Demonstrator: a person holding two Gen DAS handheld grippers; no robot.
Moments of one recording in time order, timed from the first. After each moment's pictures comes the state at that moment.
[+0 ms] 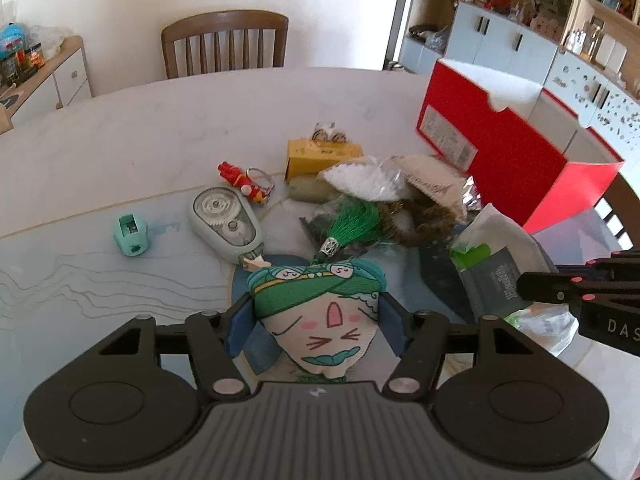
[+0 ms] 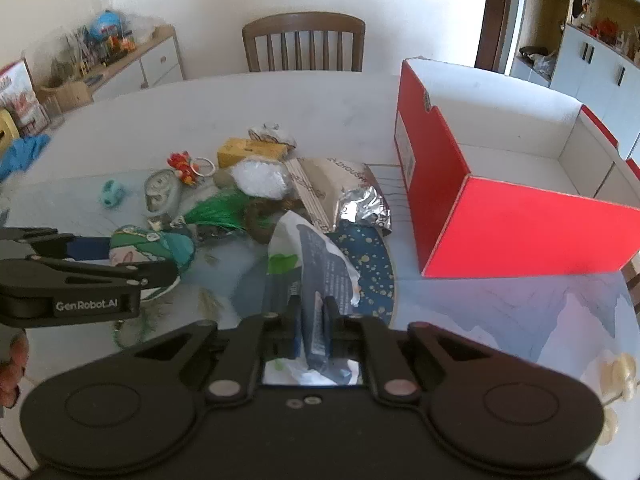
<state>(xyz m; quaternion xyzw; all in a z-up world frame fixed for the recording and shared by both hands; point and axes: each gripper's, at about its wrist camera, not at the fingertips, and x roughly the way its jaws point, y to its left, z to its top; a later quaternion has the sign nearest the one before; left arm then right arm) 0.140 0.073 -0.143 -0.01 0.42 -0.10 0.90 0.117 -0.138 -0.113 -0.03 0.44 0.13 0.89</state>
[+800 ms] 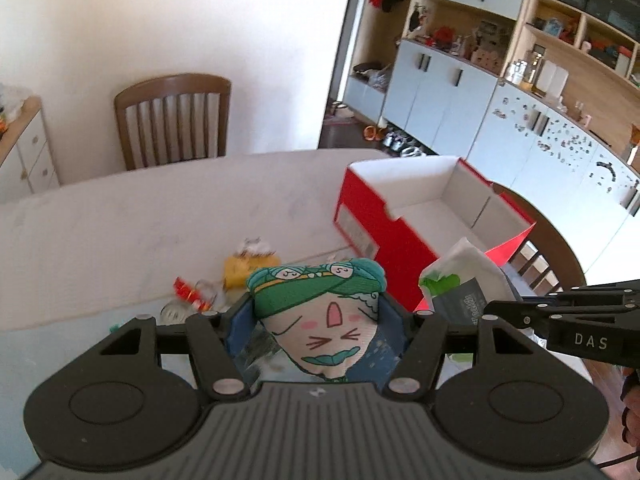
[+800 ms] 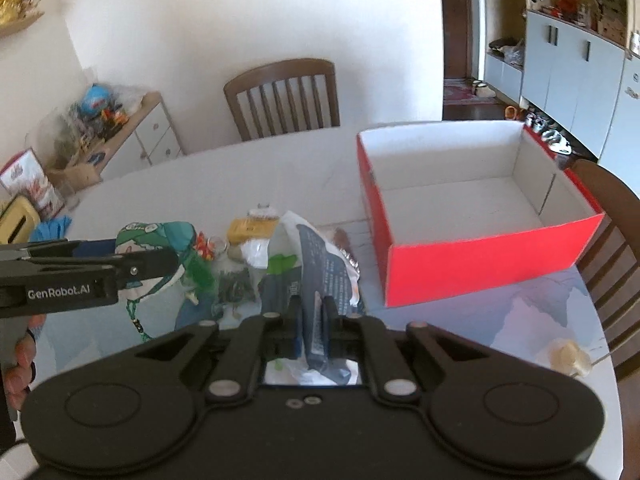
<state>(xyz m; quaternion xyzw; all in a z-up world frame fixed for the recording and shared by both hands) 0.140 0.047 -0.018 -0.01 0.37 -0.18 0.91 0.105 -0.187 -0.018 0.06 0.41 0.11 0.90</state>
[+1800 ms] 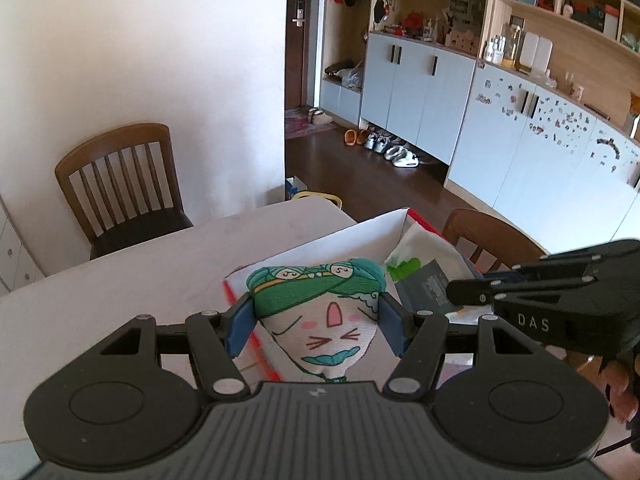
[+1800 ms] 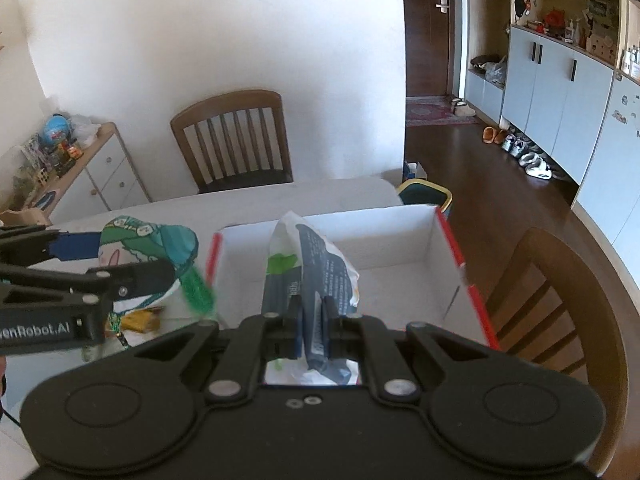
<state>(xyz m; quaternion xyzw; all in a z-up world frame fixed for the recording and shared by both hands) 0.258 -0.161 0.019 0.05 0.36 -0.19 0.91 0.238 -0.331 0.001 0.03 0.40 0.10 0.91</state>
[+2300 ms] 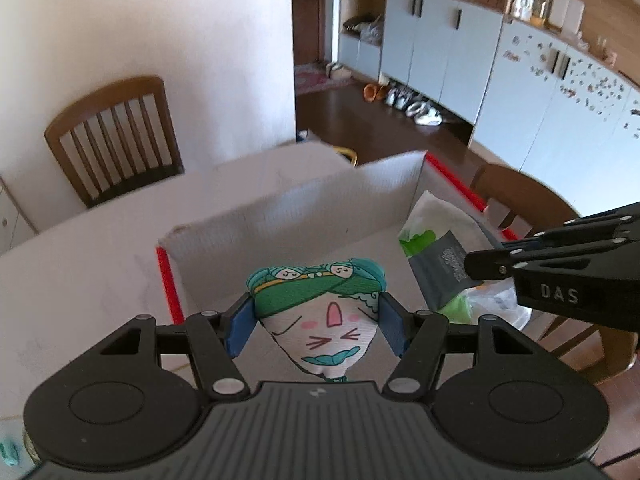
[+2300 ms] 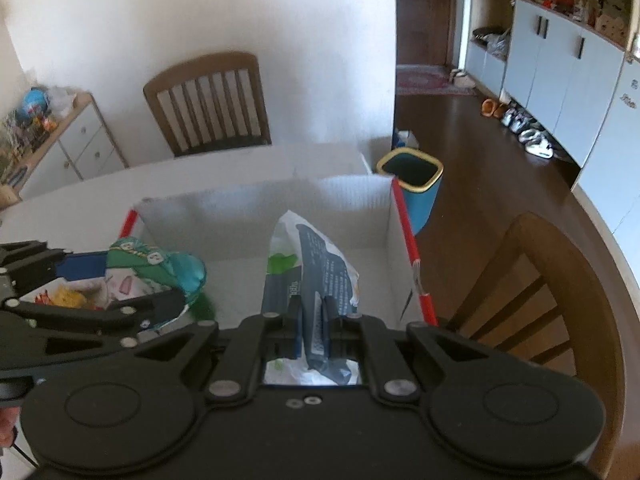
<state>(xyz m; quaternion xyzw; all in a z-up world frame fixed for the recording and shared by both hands) 0.306 -0.214 -0.065 0.07 0.42 -0.15 0.89 0.295 -0.364 -0.058 0.01 0.46 0.11 0.88</state>
